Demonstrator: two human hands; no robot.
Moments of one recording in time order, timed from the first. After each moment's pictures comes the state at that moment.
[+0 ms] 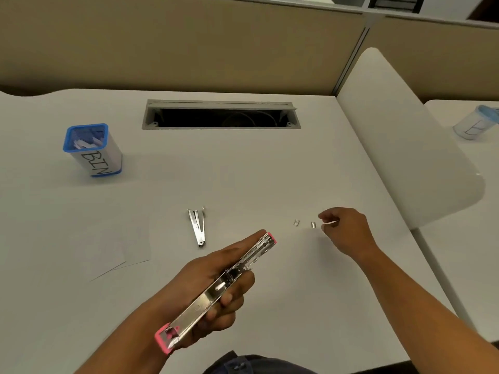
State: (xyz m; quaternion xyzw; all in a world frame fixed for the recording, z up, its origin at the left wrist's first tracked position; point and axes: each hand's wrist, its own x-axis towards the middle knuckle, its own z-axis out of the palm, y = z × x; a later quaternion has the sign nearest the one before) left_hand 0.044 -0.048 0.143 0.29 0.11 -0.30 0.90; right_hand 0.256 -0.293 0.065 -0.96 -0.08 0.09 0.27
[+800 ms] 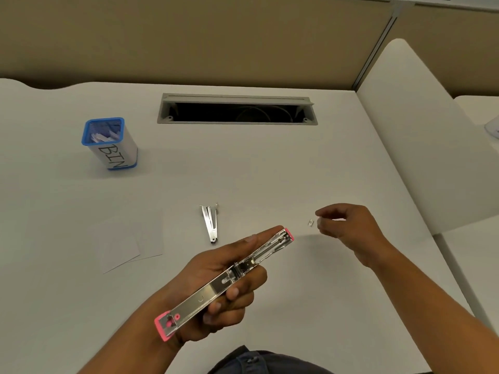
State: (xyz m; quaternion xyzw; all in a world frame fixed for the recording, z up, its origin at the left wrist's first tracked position) left_hand 0.048 -0.041 0.140 0.18 0.05 -0.31 0.93; right_hand 0.243 -0.265 0.090 -0.83 -0.02 0.22 0.51
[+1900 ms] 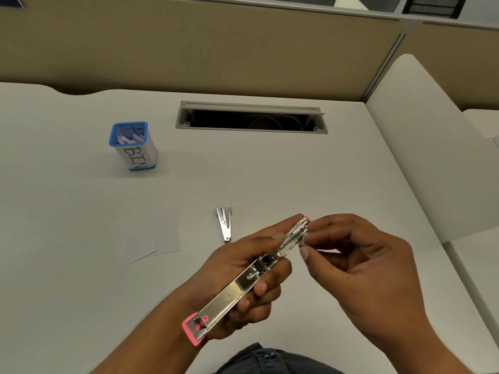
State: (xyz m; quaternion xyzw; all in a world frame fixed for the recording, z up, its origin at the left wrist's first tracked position) left_hand 0.039 -0.048 0.168 0.21 0.01 -0.26 0.94; right_hand 0.102 -0.219 0.207 -0.78 -0.22 0.07 0.59
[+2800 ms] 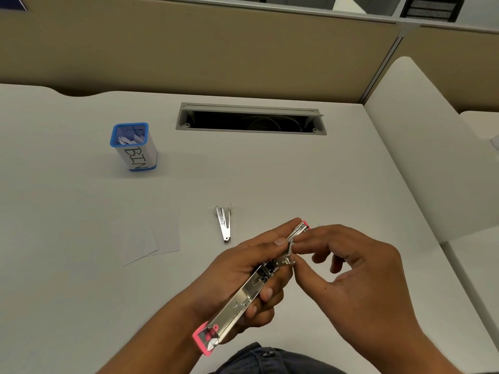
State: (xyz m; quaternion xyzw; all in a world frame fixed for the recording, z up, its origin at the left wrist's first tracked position) left_hand 0.031 -0.057 0.175 0.29 0.04 -0.22 0.93; right_hand 0.091 -0.218 0.212 -0.86 -0.30 -0.01 0.40
